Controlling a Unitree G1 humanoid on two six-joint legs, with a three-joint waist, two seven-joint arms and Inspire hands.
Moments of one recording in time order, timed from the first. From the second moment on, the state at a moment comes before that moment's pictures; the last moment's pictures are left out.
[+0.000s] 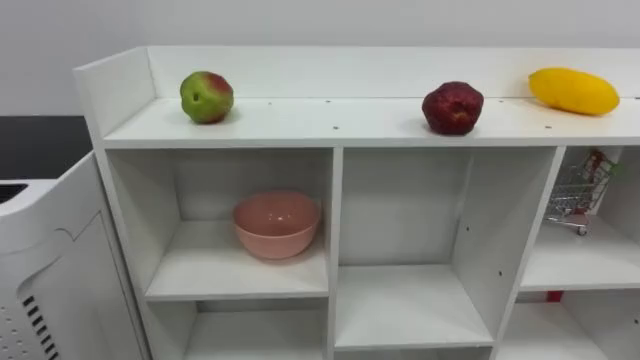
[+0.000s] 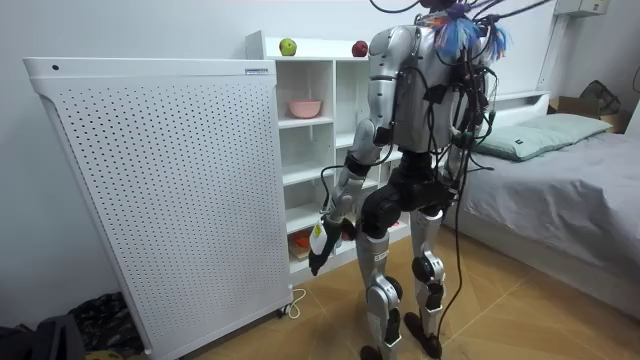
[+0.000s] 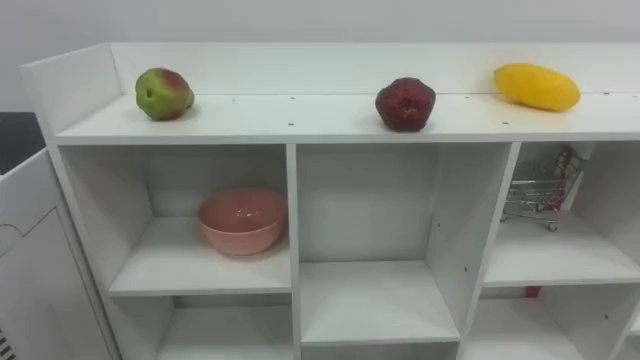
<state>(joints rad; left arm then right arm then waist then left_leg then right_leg) 0.18 0.21 0.08 1.09 0.29 0.13 0.02 0.10 -0.24 0.06 1.21 0.20 0.03 0.05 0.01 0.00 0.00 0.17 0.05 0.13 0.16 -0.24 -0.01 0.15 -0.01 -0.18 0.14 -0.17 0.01</state>
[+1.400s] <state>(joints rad) 0.16 0.20 0.13 1.02 0.31 0.06 0.06 0.03 -0.24 -0.16 -0.12 0.07 -0.03 -0.32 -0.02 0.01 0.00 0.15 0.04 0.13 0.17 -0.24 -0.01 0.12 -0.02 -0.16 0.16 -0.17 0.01</state>
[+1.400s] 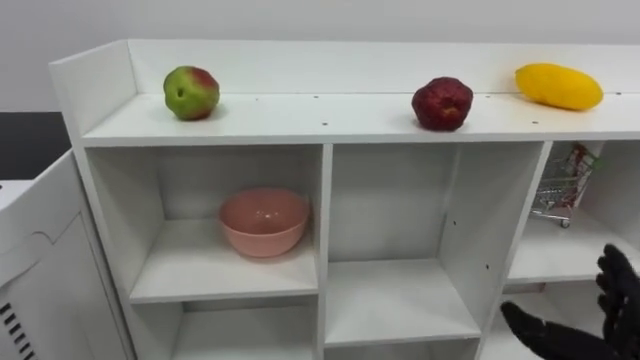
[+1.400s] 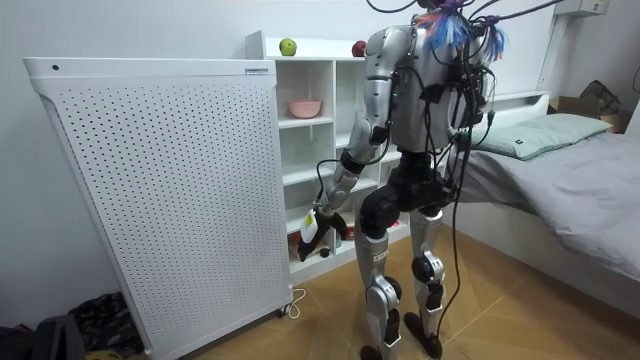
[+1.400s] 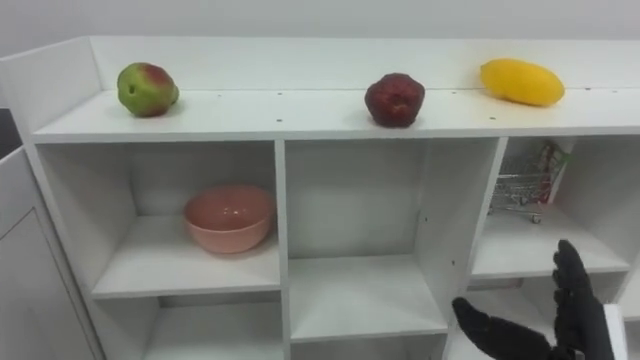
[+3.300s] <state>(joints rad) 0.02 0.23 0.07 0.99 0.35 0.17 -0.11 -0.61 -0.42 -0.11 0.17 0.23 0.08 -0.25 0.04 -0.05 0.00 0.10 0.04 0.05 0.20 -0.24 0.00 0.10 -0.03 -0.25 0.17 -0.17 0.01</state>
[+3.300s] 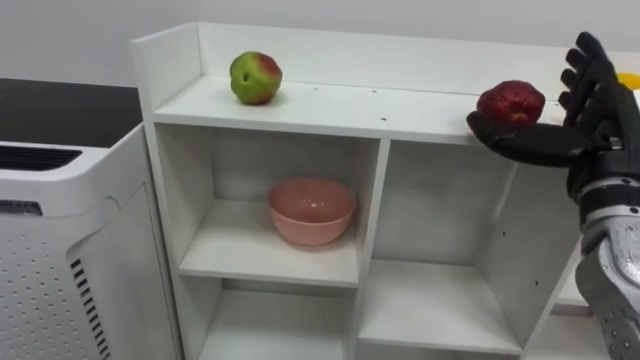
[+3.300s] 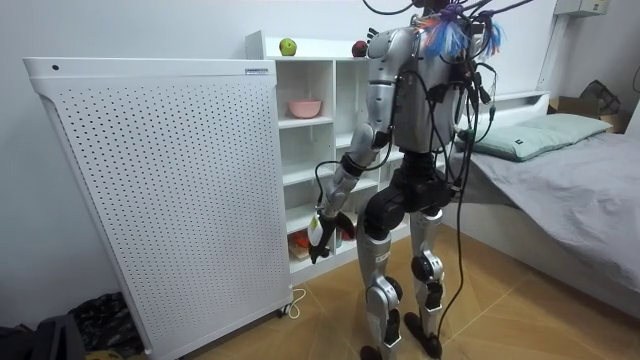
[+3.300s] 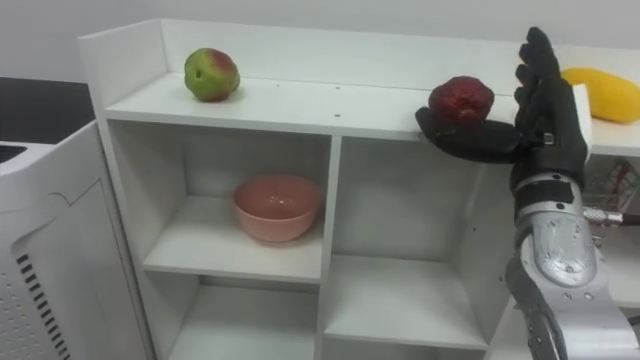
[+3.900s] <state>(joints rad) -0.02 0.25 0.08 0.94 0.34 0.22 -0.14 -0.61 -0.45 -0.11 0.18 0.14 0.12 -0.17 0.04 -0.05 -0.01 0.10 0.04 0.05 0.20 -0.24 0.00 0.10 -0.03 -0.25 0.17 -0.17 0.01</state>
